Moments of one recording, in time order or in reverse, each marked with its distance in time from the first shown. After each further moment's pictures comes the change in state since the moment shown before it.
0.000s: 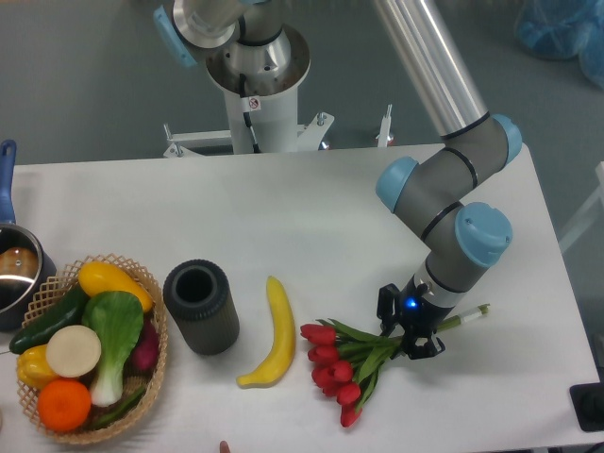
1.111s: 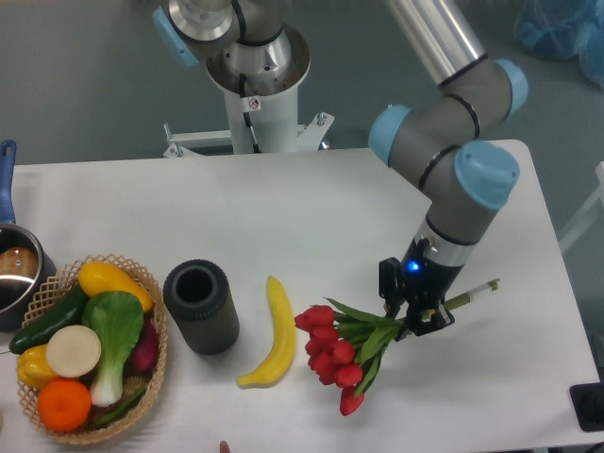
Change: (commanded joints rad) arm -0.014 0.265 -0.040 -0.018 -0.121 -0.112
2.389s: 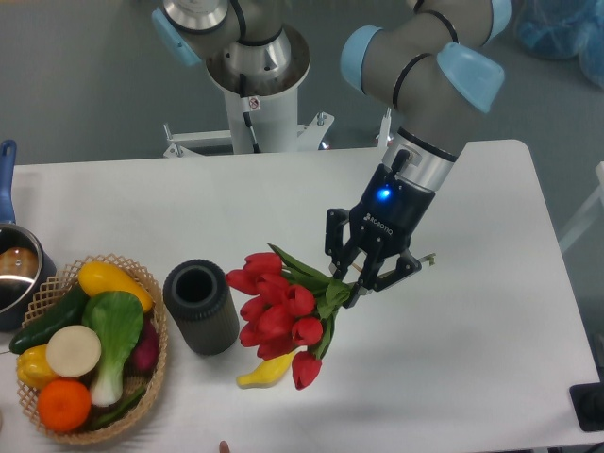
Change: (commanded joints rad) arm 0.020 0.135 -0.072 0.005 -0.319 -0.192
